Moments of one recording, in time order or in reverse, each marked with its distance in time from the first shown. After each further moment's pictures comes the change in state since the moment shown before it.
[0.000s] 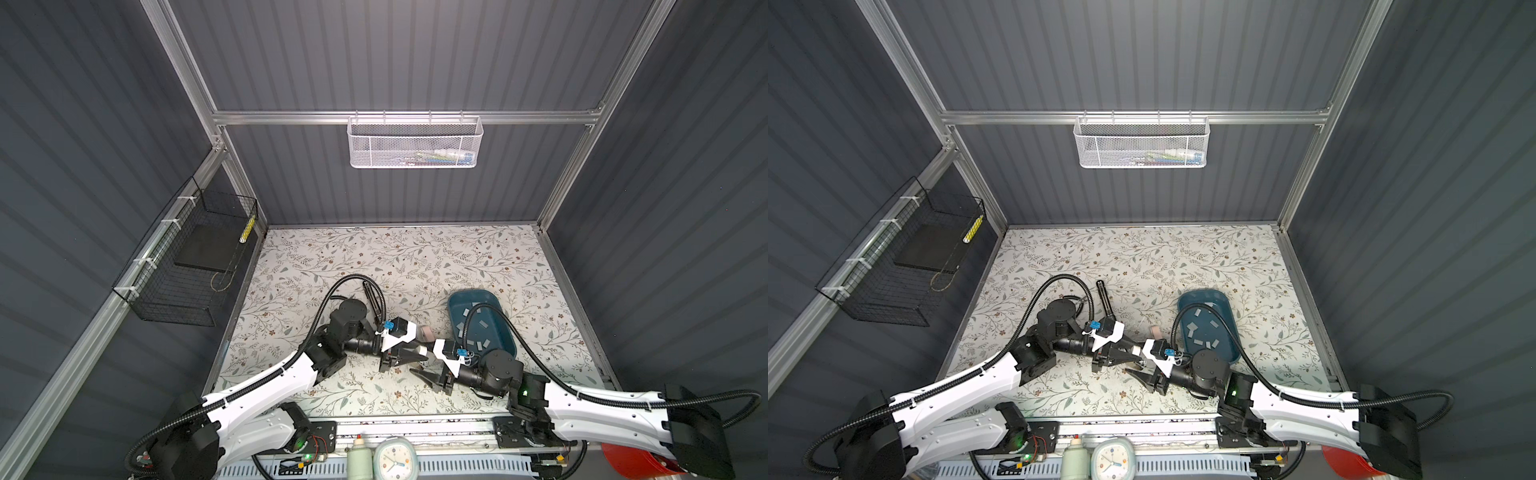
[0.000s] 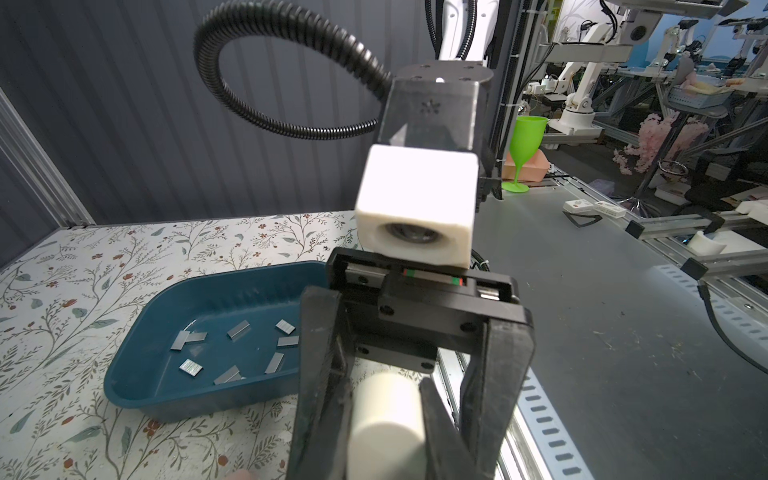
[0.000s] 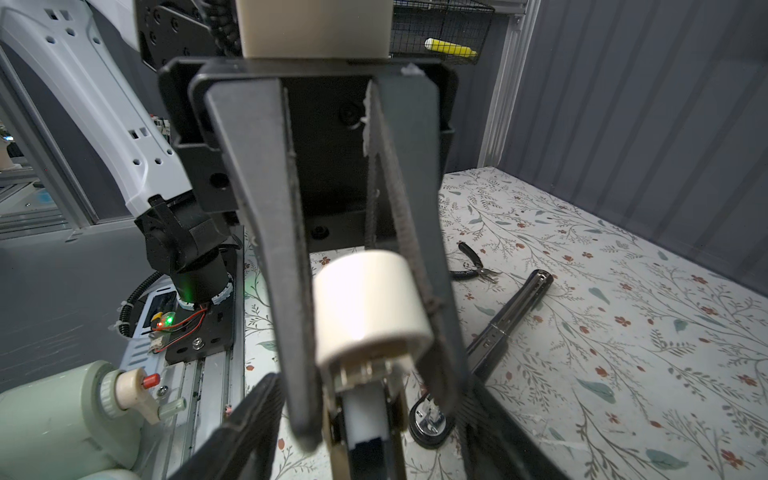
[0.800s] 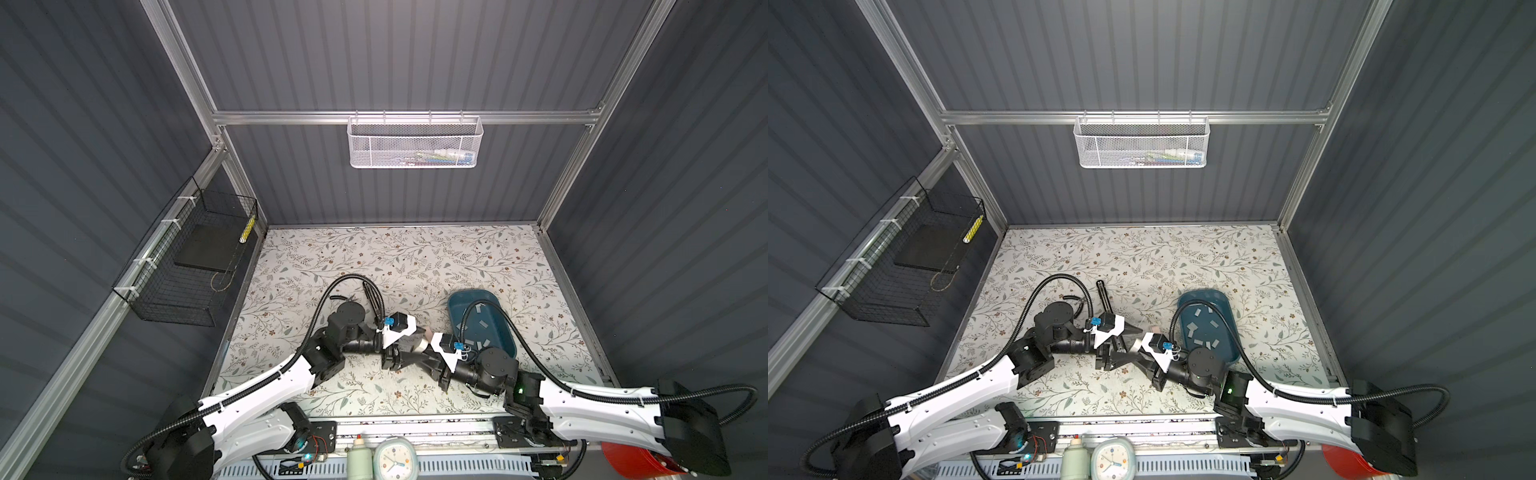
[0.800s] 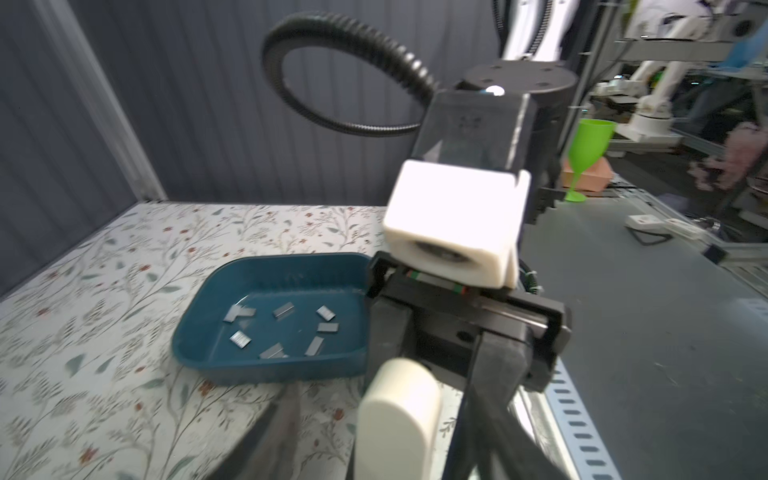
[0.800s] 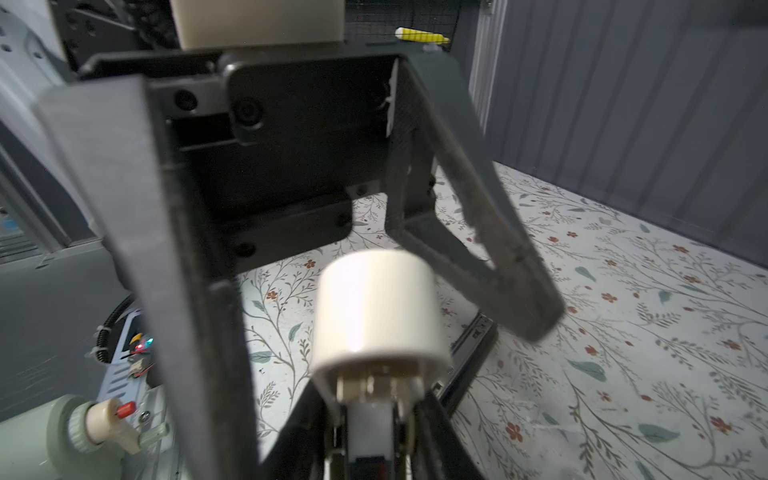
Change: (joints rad) left arm -0.006 -0.045 -0.026 0.023 -0.254 -0.082; right arm -0.005 0.058 0.022 0.013 0.101 0.079
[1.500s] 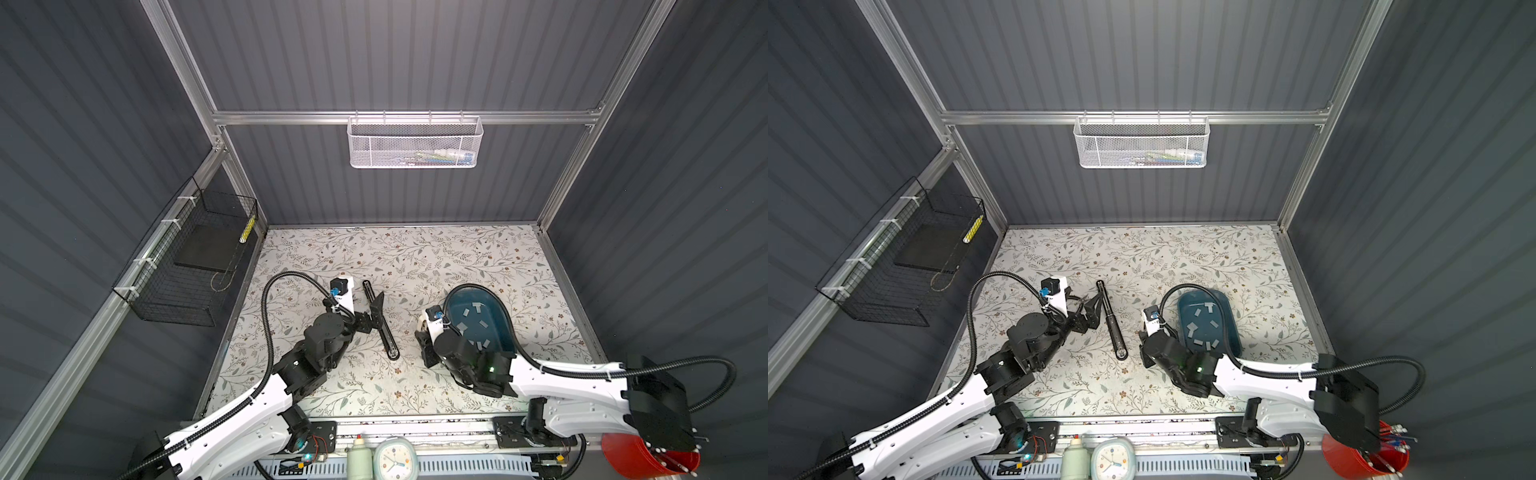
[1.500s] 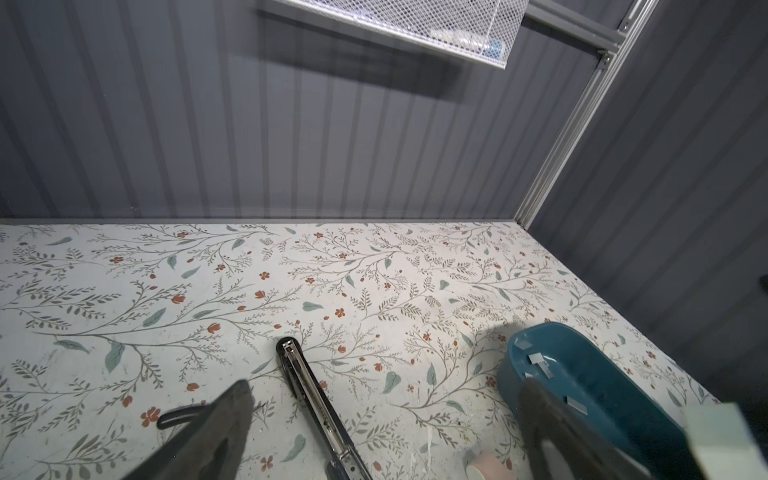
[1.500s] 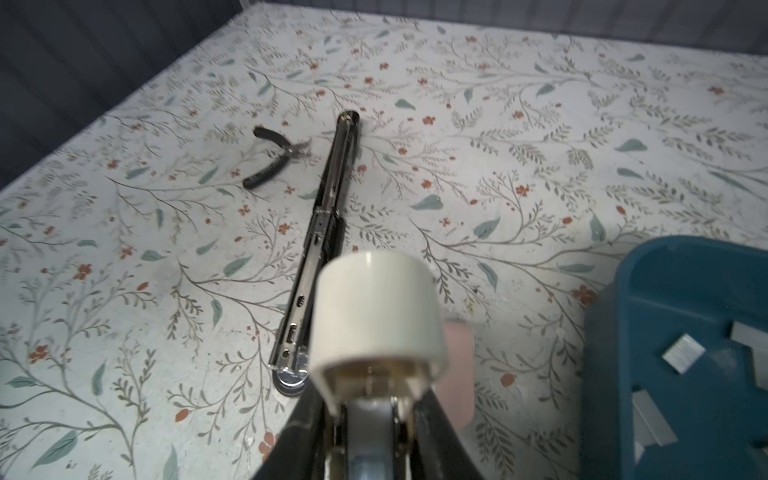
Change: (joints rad) left arm 0.002 -0.234 -0.061 -0.086 -1.073 -0.426; right arm 0.000 0.338 0.349 -0.559 0.463 0.417
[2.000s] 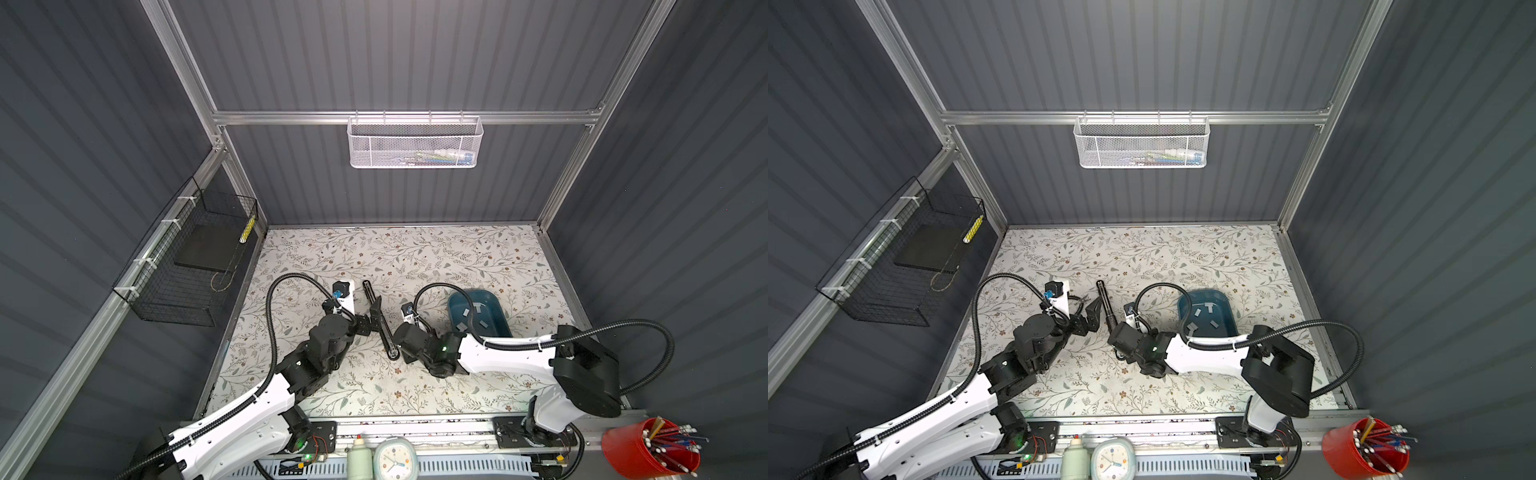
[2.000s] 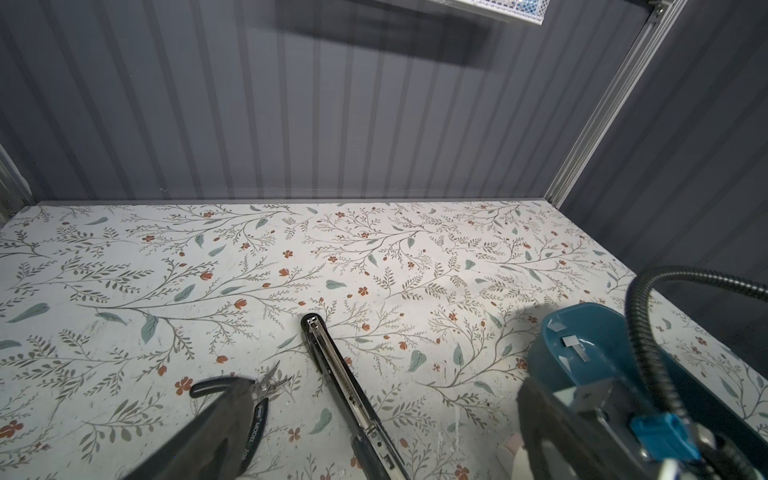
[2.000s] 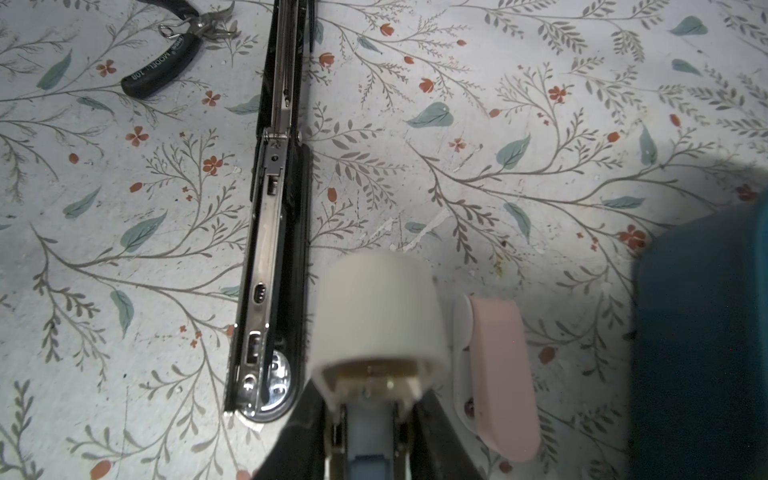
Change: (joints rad) left arm 0.000 0.032 -0.011 -0.047 -0.041 0.007; right arm -0.011 0.373 0.325 -0.297 -0.011 0.149
